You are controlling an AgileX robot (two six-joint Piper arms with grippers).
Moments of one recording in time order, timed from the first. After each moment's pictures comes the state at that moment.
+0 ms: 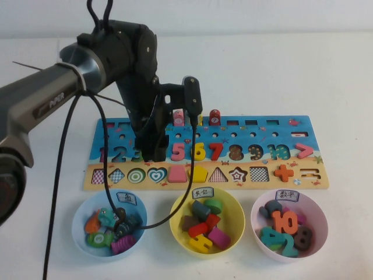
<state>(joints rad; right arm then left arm) 0.02 -0.01 0.03 0.02 0.36 0.08 -0.50 2.10 -1.82 -0.05 1.21 1.06</state>
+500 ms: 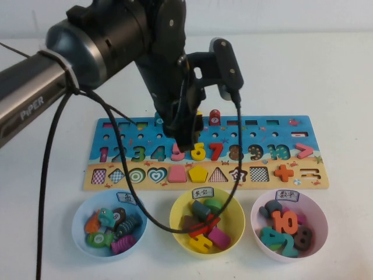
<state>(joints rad) 0.02 -0.01 0.03 0.02 0.36 0.08 -0.67 1.90 -1.82 0.02 1.23 0.77</state>
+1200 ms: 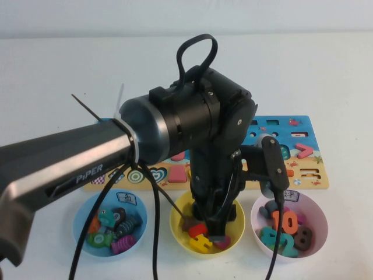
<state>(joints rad) 0.02 -0.01 0.03 0.02 0.36 0.08 -0.91 1.90 -1.58 0.03 1.23 0.67</state>
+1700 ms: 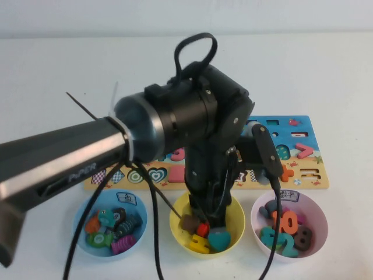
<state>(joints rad) 0.02 -0.01 0.03 0.02 0.36 0.08 -0.90 1.89 -1.58 0.09 1.21 0.52</state>
